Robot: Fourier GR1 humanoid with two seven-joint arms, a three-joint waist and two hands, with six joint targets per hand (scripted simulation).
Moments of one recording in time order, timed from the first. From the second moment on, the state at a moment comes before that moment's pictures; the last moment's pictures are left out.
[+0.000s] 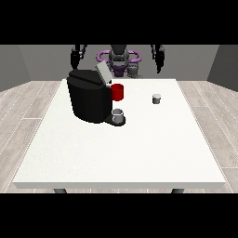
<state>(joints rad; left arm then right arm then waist) -0.03 0.10 -0.01 -1.60 0.00 0.01 -0.02 -0.03 -0.10 0.00 -1.56 0.00 0.02 -0.02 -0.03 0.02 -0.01</state>
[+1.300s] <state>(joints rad) -0.26 0.50 0.05 -1.24 -0.28 -0.24 -0.14 -0.13 -0.03 0.04 -1.54 0.17 -0.15 0.00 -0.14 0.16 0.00</state>
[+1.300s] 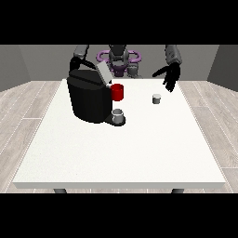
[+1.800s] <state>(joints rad) -0.40 0.52 0.03 -1.01 -0.42 -0.21 -0.21 -0.22 -0.01 0.05 -1.49 0.17 -0.16 0.02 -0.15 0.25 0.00</state>
